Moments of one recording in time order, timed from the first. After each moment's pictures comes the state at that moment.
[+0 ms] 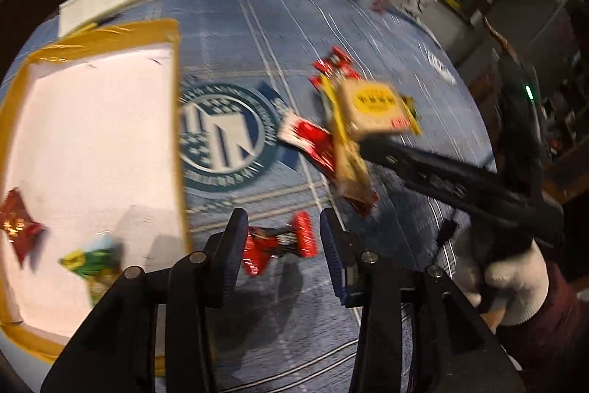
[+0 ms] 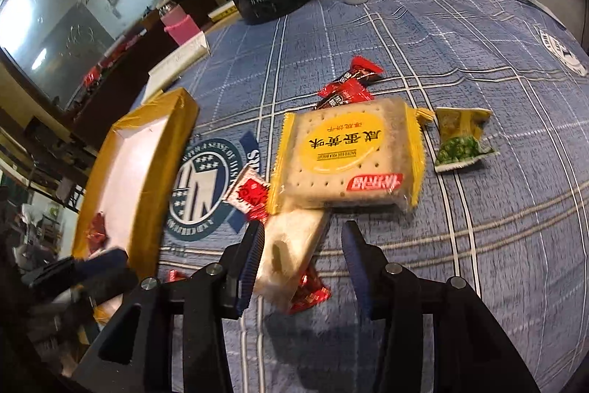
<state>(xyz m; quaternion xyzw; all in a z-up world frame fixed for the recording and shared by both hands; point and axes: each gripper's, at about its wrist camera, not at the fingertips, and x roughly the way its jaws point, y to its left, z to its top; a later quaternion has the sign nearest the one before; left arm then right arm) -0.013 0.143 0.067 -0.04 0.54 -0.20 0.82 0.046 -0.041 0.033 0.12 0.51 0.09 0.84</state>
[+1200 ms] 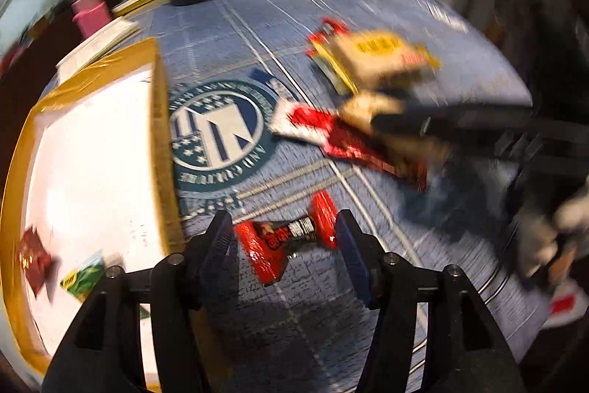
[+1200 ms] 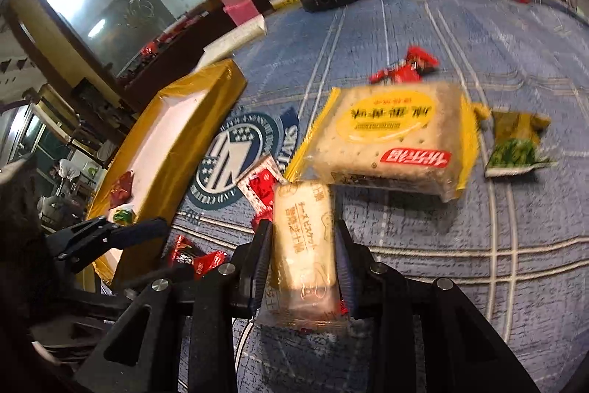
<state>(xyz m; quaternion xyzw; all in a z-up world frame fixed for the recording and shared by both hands) -0.037 0.114 0.027 0.12 0.49 -0.19 0.85 0.032 -0.047 0.018 0.11 0.46 0.23 0.85</state>
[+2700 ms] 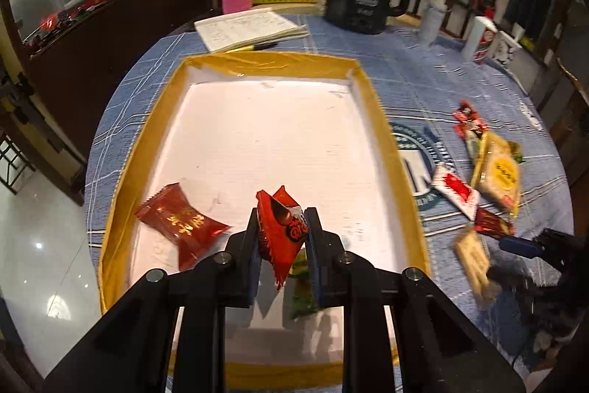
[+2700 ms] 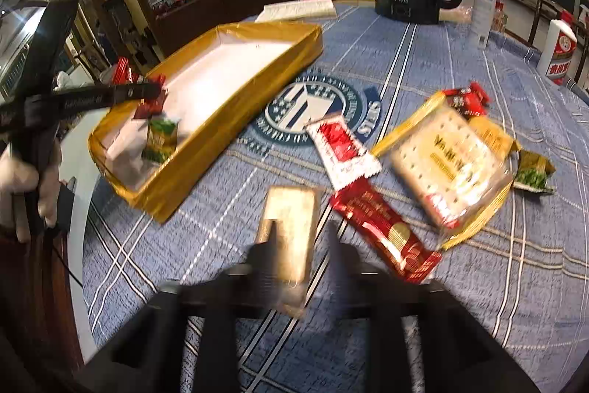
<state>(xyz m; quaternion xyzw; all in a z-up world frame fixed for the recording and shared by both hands) -0.027 0.272 0.066 -0.01 0.46 -0.01 0.89 -0.036 0.028 0.021 -0.06 0.46 0.25 0.85</state>
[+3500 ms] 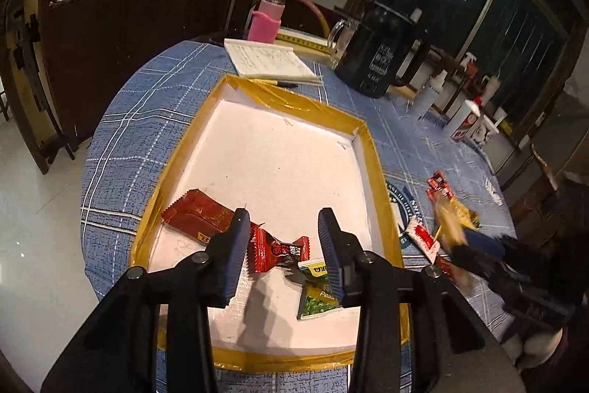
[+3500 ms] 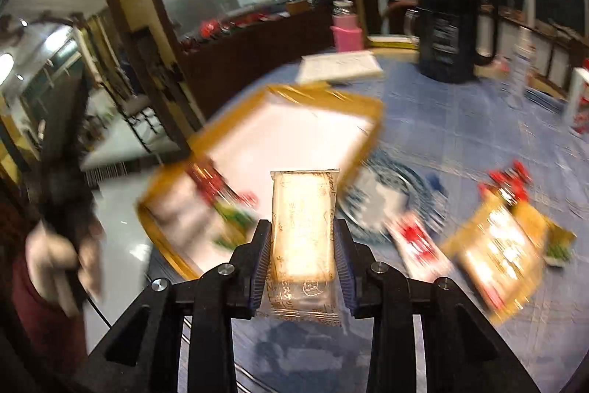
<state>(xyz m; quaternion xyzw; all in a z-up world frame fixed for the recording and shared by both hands) -0.062 0.345 0.087 -0.17 0.38 -0.04 0.91 -0.013 0.115 0.092 -0.01 0.40 0.32 0.86</state>
